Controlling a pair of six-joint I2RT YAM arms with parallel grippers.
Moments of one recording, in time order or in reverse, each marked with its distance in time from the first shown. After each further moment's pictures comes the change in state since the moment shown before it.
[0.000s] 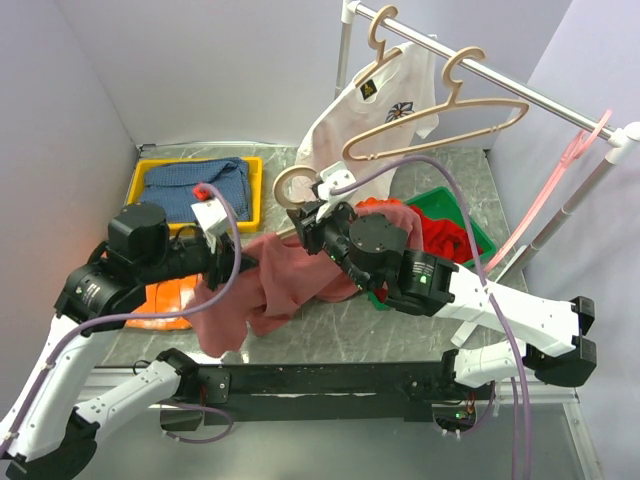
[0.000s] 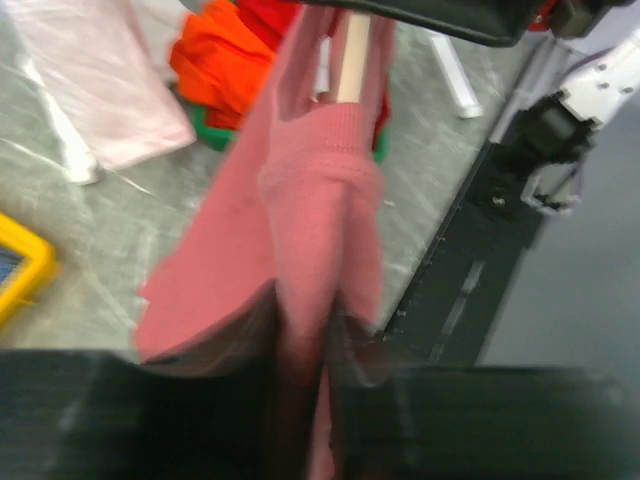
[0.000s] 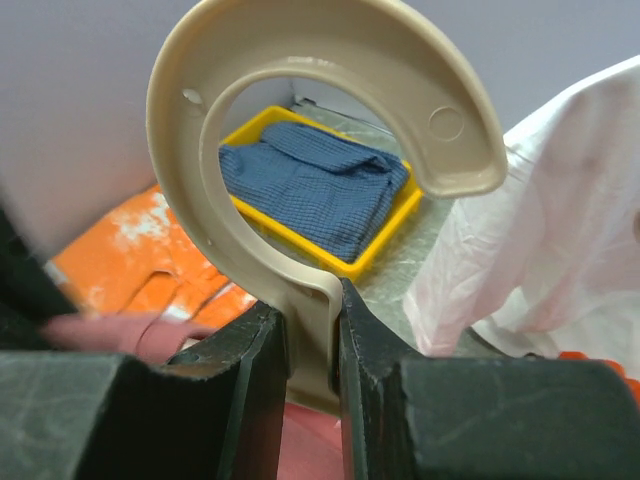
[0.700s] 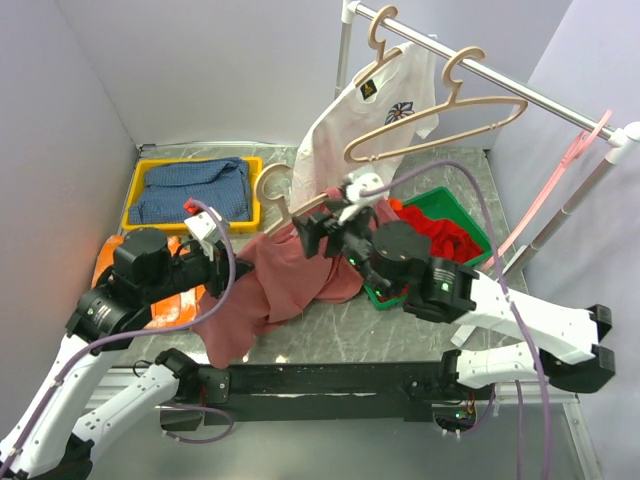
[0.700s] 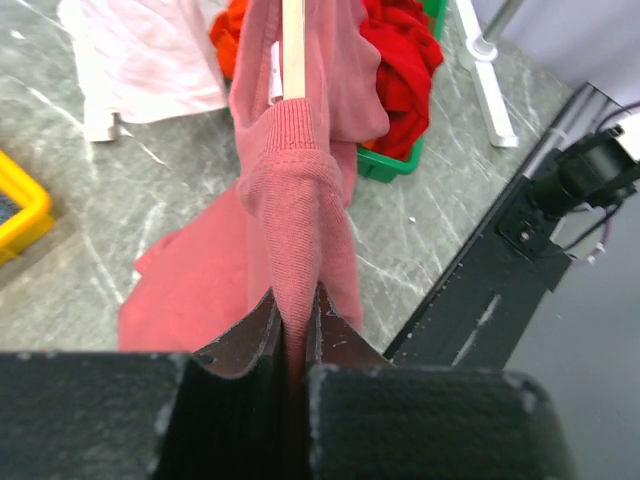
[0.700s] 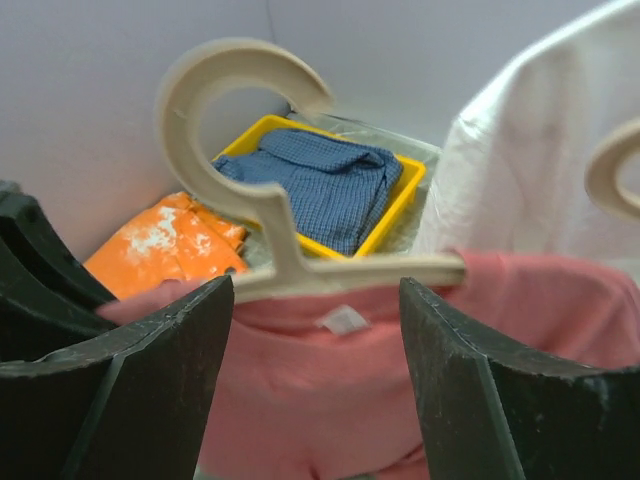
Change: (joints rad) left arm 0.000 -0.148 -0.257 0.164 -0.106 -0.144; right arm 0.004 -0.069 -0.037 -0.024 0.048 0.055
